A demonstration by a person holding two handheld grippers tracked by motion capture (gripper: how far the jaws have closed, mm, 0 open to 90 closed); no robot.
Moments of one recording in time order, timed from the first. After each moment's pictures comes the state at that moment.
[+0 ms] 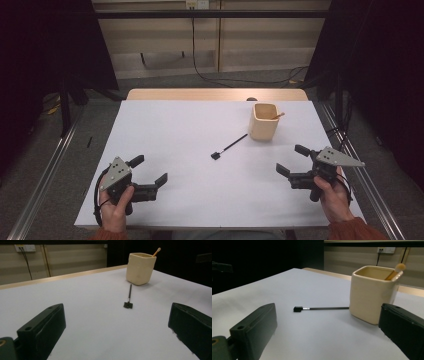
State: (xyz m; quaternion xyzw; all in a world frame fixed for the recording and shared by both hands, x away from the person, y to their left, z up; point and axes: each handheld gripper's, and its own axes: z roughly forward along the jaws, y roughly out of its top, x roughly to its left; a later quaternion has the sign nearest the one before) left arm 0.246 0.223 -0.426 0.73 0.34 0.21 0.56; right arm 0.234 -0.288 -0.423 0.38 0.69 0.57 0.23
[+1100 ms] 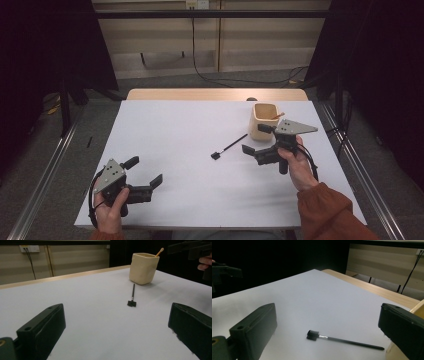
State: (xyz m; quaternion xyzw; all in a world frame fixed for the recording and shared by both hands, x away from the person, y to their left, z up) left arm 0.243 0.234 -0.428 0.72 0.34 0.21 0.56; right arm 0.312 -0.217 -0.404 0.31 0.74 0.57 0.18
